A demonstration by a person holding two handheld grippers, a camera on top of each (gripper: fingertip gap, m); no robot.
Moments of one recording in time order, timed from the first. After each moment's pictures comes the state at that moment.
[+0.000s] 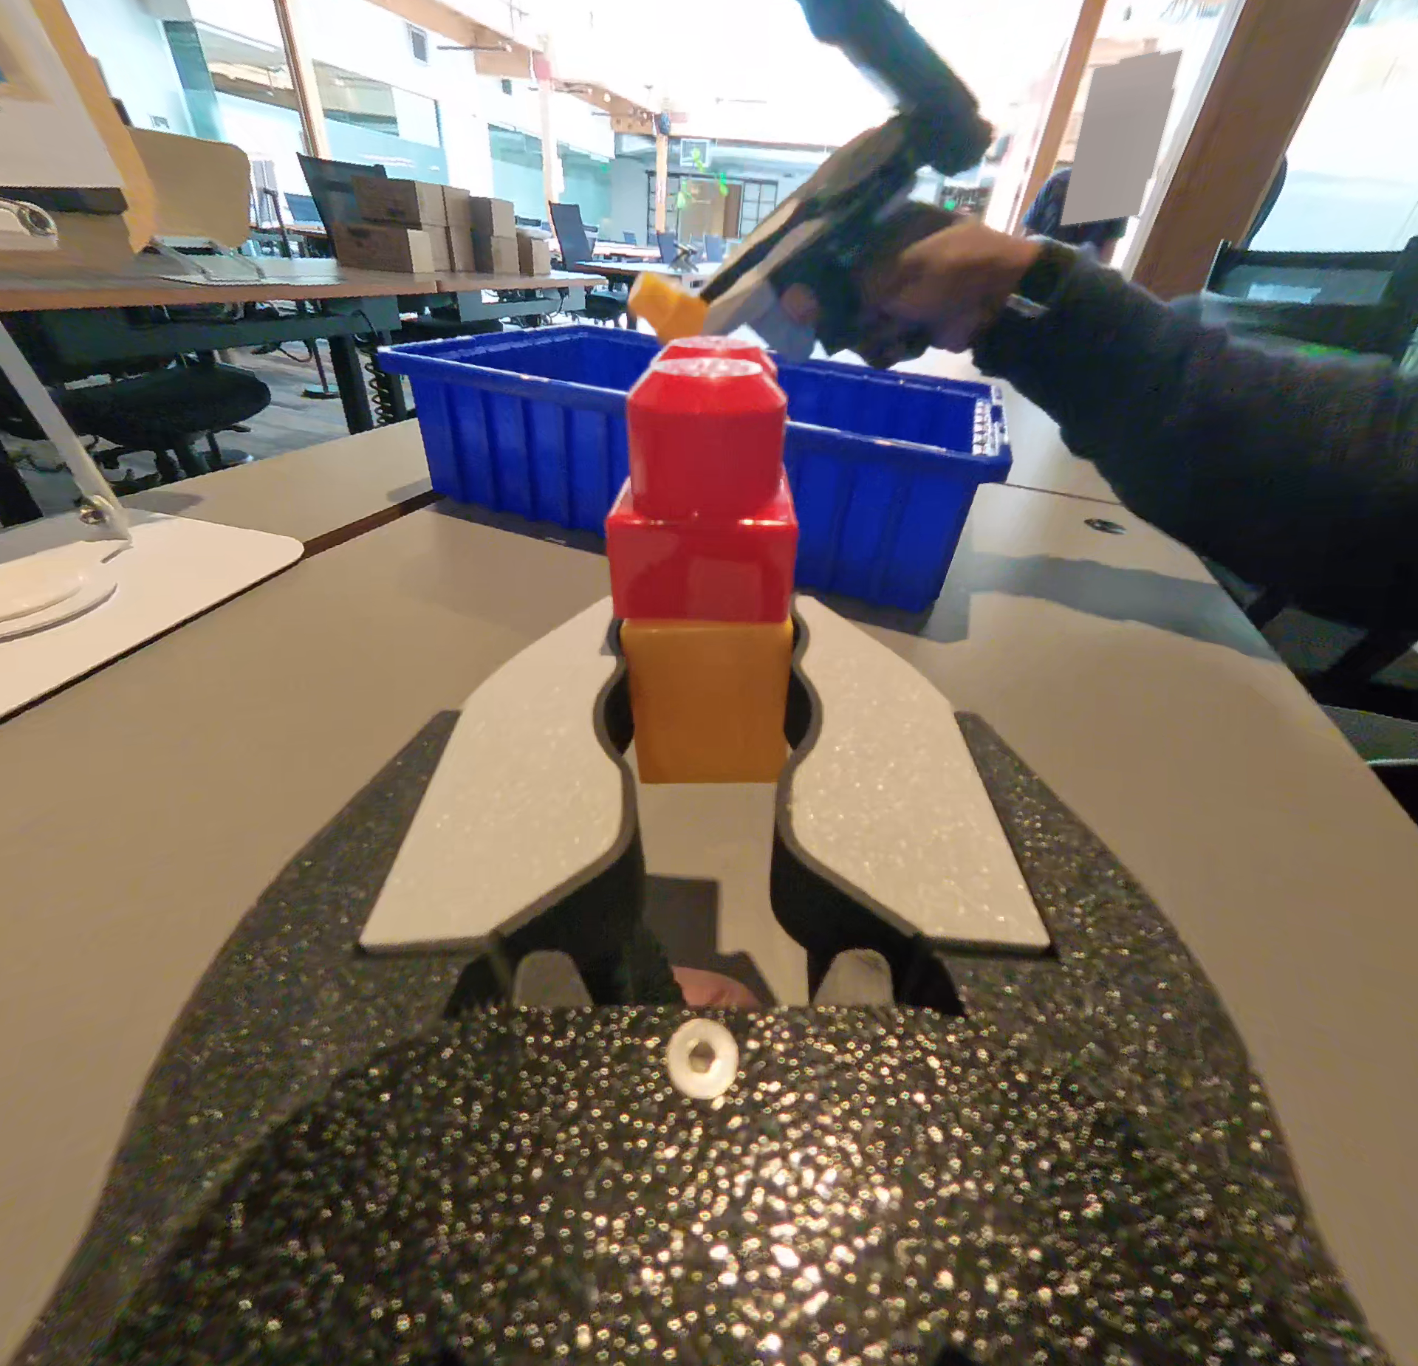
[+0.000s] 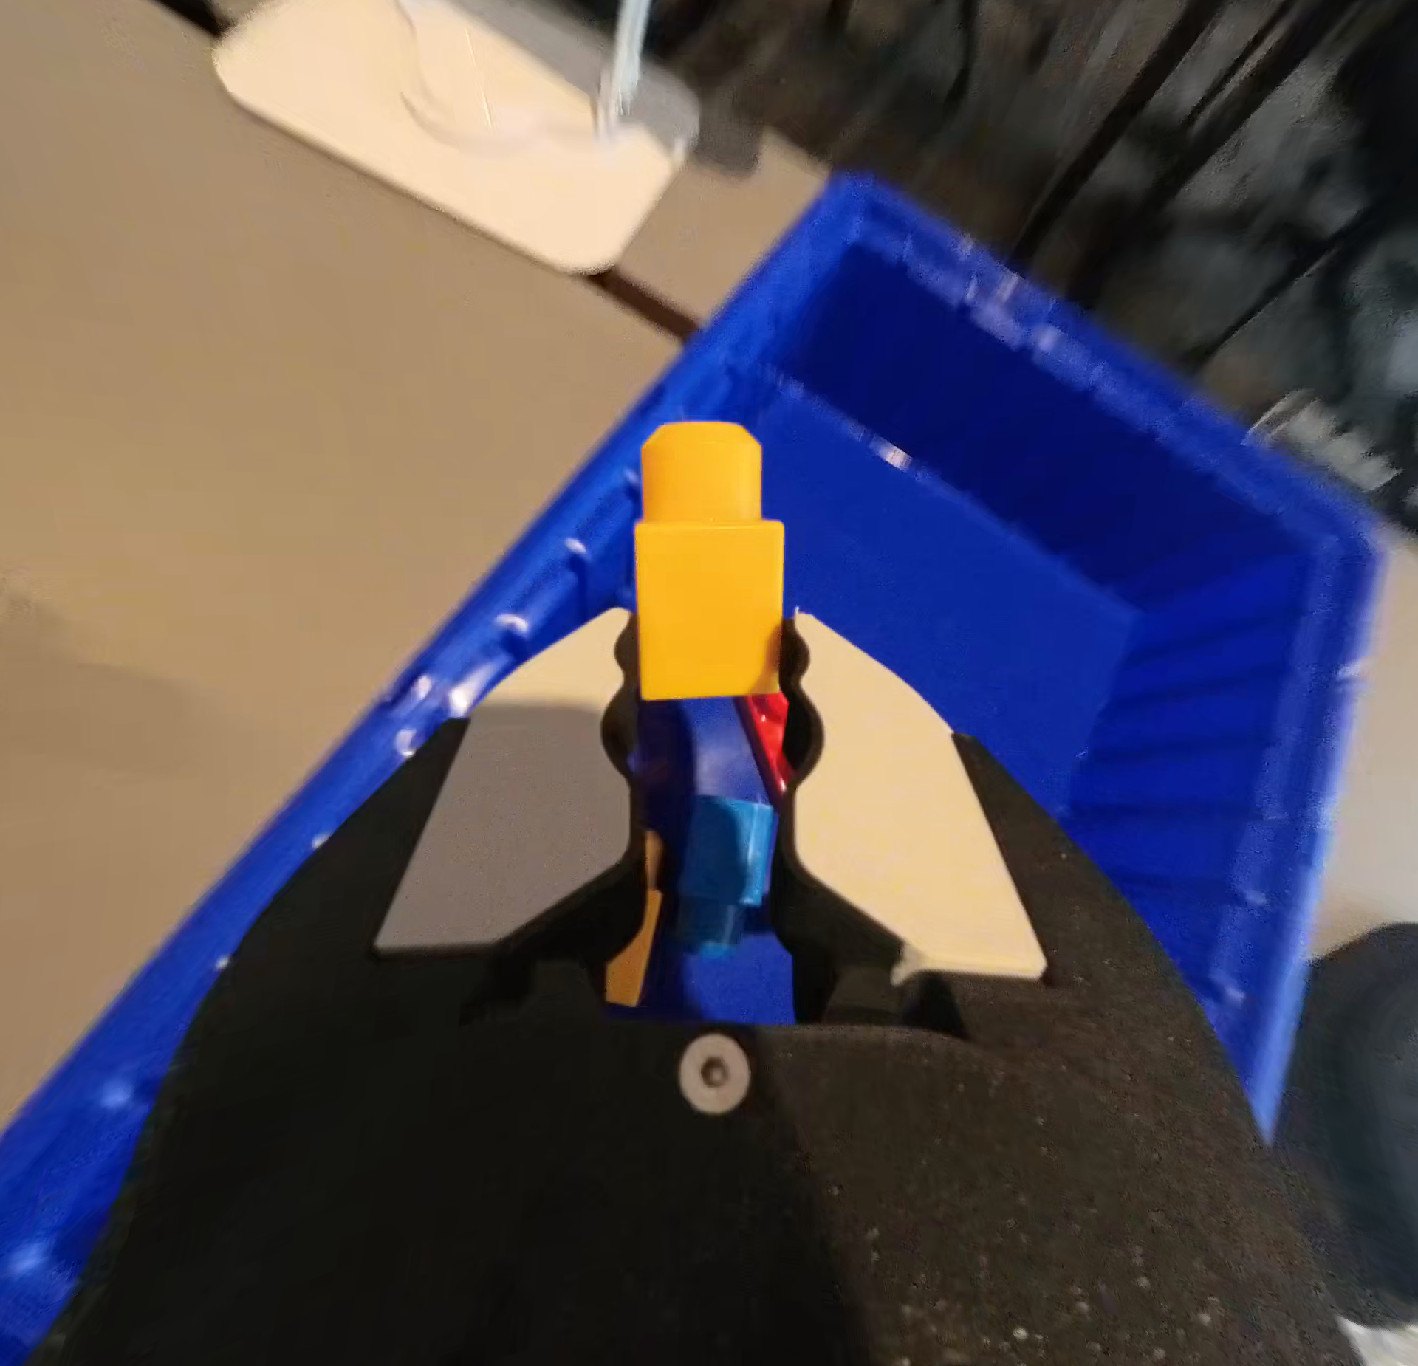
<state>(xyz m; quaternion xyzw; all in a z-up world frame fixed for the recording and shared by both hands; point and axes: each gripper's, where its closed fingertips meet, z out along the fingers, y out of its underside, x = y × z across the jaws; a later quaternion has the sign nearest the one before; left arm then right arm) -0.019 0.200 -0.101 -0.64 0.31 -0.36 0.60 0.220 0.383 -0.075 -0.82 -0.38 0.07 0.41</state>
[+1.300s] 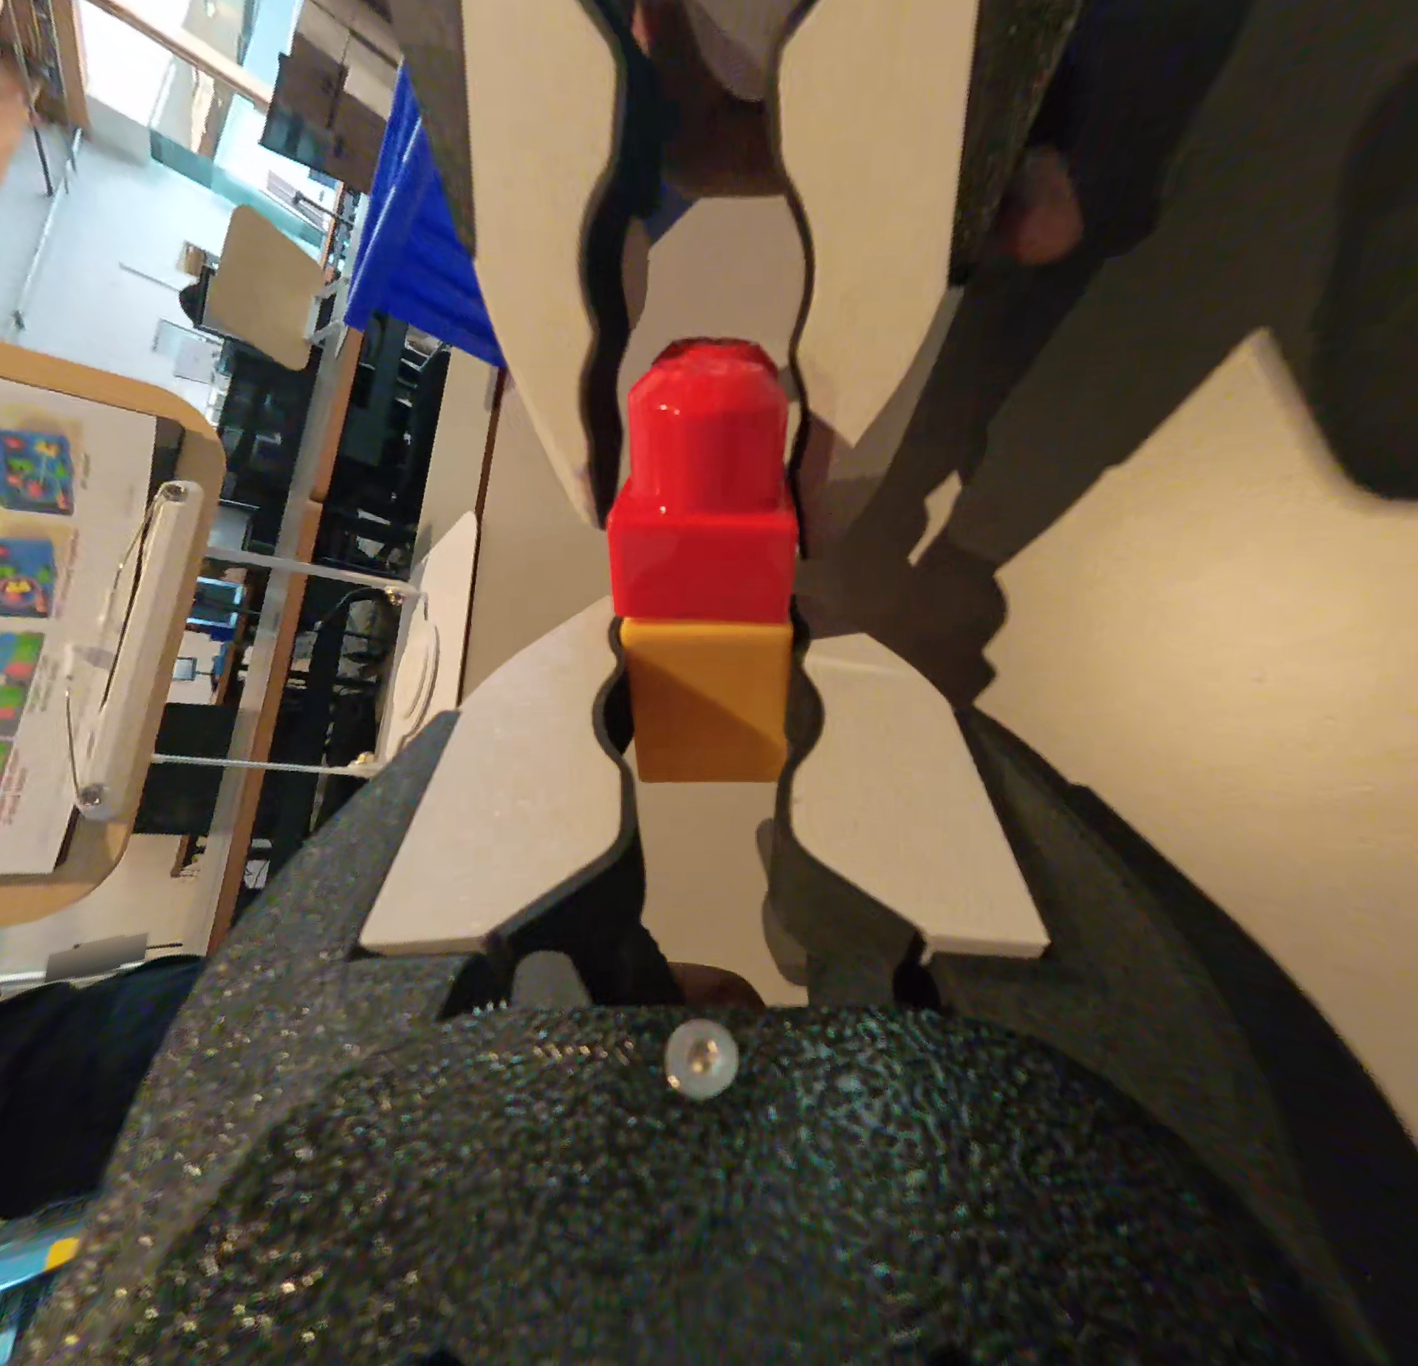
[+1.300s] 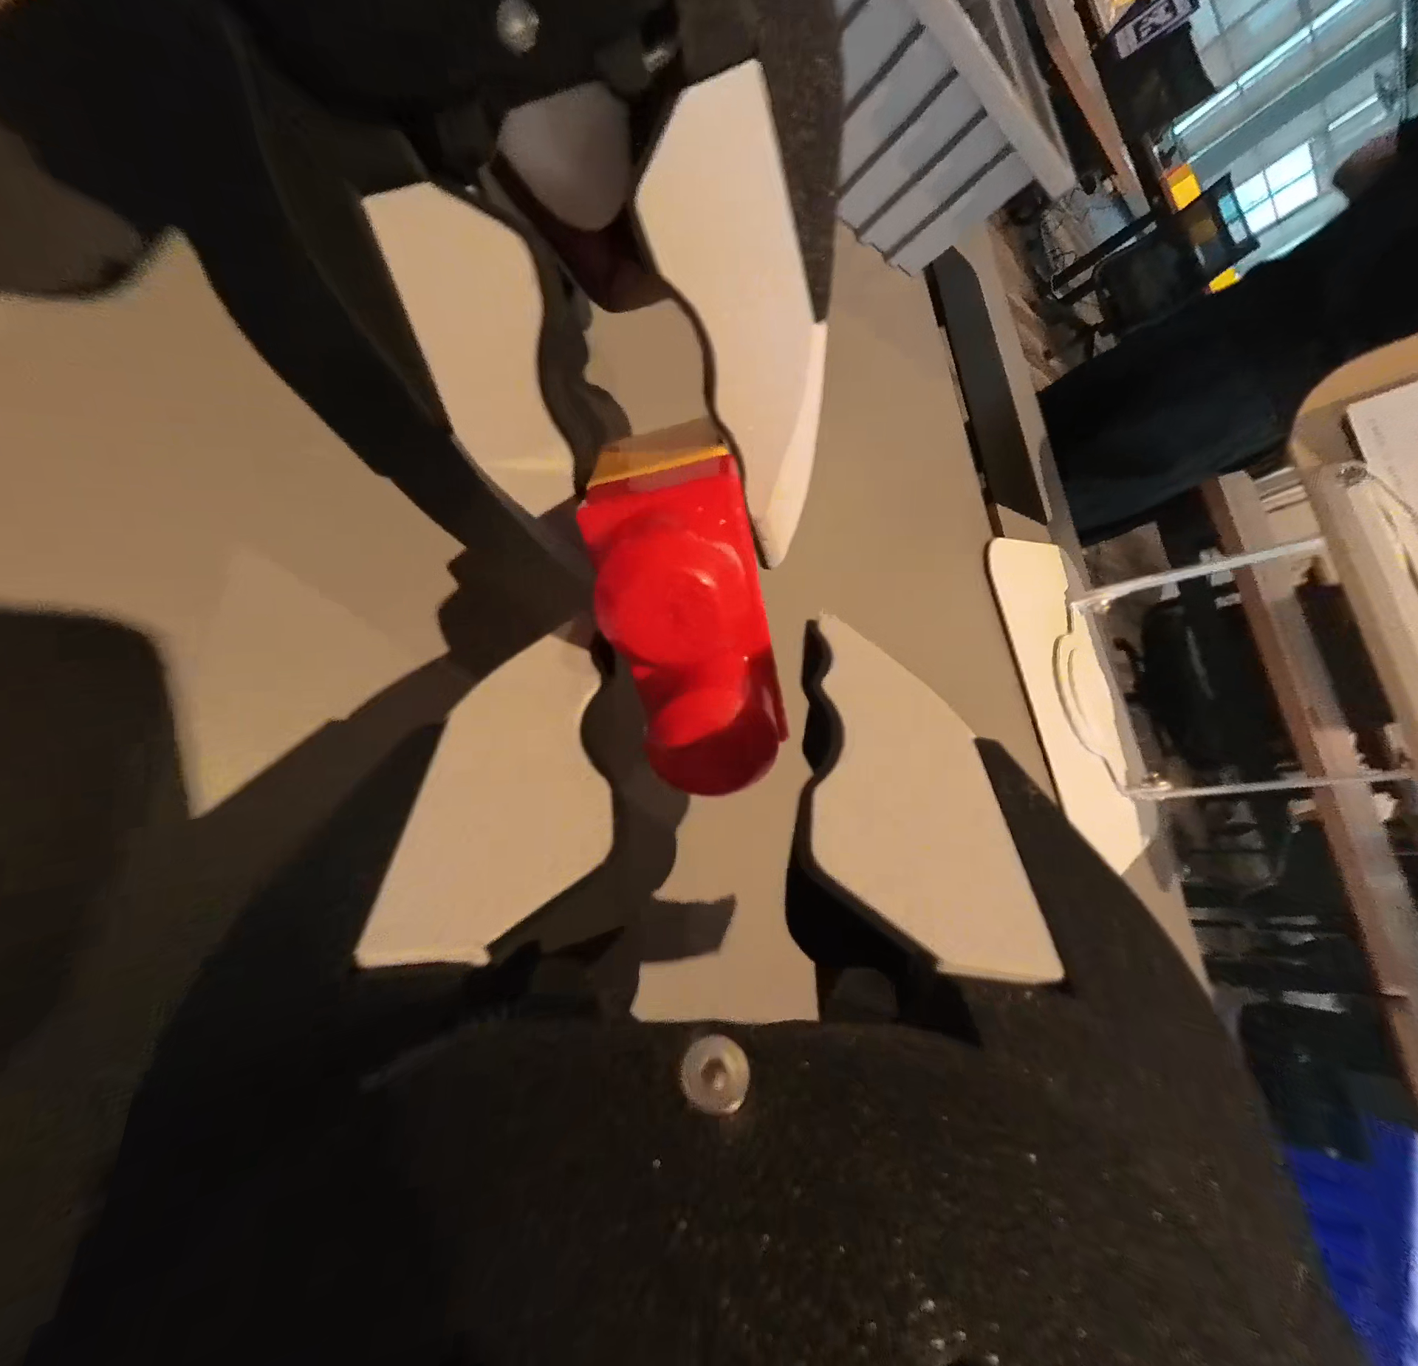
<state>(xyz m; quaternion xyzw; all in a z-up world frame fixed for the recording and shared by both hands) -0.028 0.197 -0.170 -0.58 0.61 0.09 0.53 -0.019 0.195 -0.160 -0.46 -0.72 0.11 0.51</state>
